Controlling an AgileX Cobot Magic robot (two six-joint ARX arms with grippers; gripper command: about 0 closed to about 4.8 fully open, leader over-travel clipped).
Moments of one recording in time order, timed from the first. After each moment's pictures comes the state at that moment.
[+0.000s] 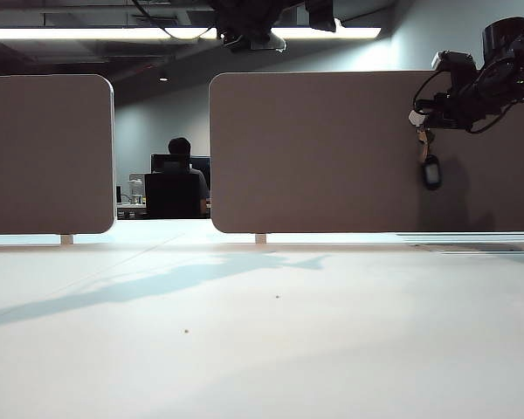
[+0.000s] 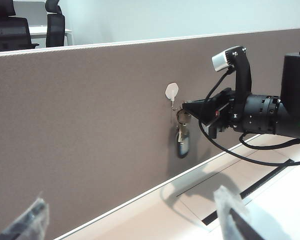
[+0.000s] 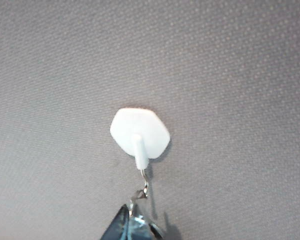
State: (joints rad) left arm -0.61 1.93 1.71 0.24 0.04 0.03; right arm -0.10 2.53 2.52 -0.08 -0.42 -0.02
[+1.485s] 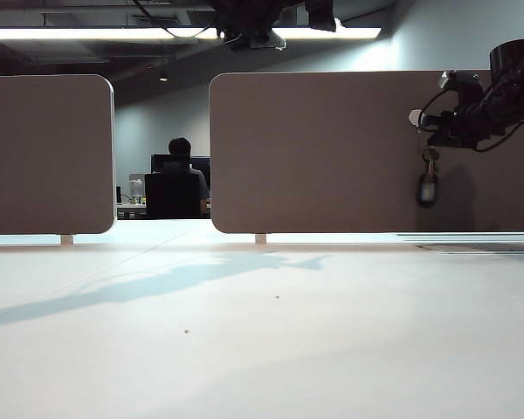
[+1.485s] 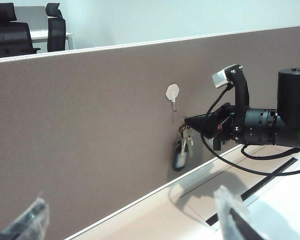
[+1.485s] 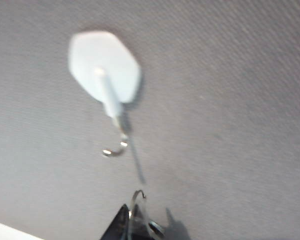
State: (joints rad) left arm -0.61 1.93 1.72 0.24 0.04 0.05; right arm -0.13 2.58 2.52 -0.07 -0.49 0.01
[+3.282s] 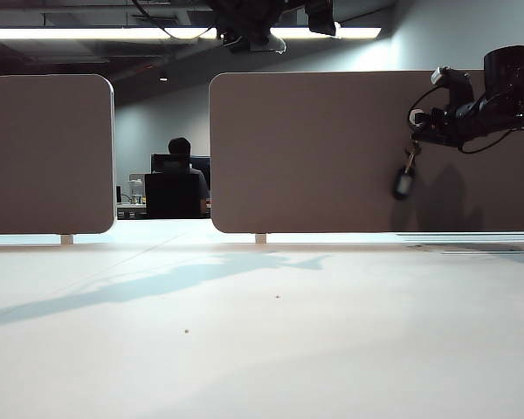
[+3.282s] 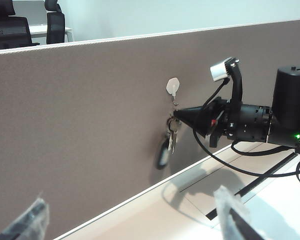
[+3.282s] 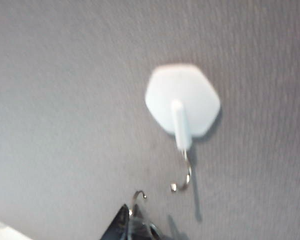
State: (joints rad) left arm -0.61 1.93 1.71 0.23 0.04 0.05; right arm -0.12 2.61 2.52 0.09 -0.59 0.08
